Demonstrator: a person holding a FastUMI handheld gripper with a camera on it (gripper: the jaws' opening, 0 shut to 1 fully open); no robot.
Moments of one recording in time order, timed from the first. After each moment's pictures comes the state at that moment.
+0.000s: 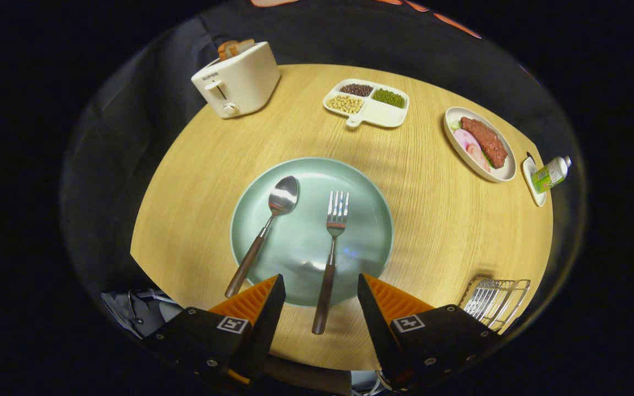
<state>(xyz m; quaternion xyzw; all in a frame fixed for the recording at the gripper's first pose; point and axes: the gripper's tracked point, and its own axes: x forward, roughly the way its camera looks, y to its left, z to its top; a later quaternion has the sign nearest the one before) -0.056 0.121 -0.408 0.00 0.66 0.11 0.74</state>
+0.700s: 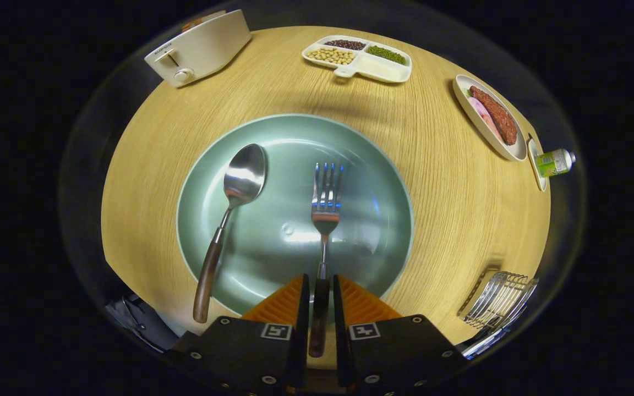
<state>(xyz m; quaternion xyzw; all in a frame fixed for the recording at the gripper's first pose) -0.062 0.123 -0.455 -0.02 0.71 0.06 0.70</state>
